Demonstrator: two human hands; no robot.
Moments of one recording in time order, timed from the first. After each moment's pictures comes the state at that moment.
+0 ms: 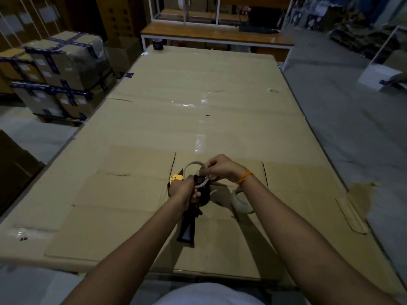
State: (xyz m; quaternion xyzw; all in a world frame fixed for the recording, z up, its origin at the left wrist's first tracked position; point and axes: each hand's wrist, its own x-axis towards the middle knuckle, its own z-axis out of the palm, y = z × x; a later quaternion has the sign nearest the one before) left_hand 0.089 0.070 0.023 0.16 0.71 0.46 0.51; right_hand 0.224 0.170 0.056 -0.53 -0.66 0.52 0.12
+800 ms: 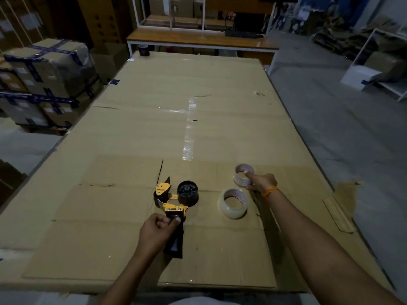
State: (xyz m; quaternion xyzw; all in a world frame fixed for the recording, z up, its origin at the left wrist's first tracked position) left_hand 0.061 -0.032 -0.008 0.36 0.75 0.37 0.42; right_hand 0.387 0.188 0.005 -0.76 -0.33 0.46 0.32
